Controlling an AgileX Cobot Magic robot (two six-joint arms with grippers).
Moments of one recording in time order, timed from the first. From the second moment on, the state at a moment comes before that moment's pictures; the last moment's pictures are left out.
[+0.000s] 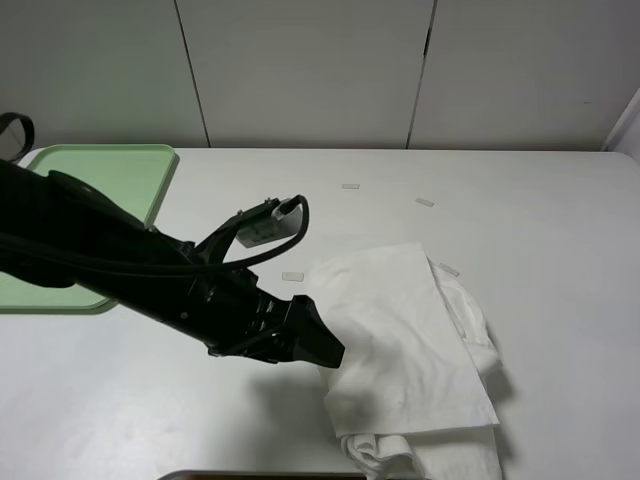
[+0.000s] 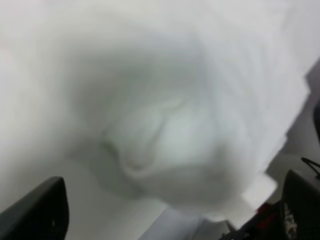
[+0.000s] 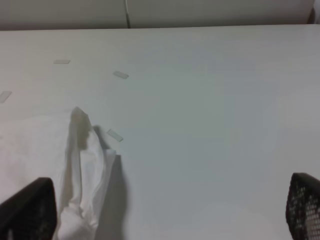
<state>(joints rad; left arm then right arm) -0.68 1.69 -0.63 -1.46 0.45 1.03 0.06 -0.01 -0.50 0.01 1.02 0.01</state>
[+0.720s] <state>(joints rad) -0.67 1.80 -0.59 -1.71 0.38 1.18 0.06 -0.01 -0.50 0.01 1.02 0.01</state>
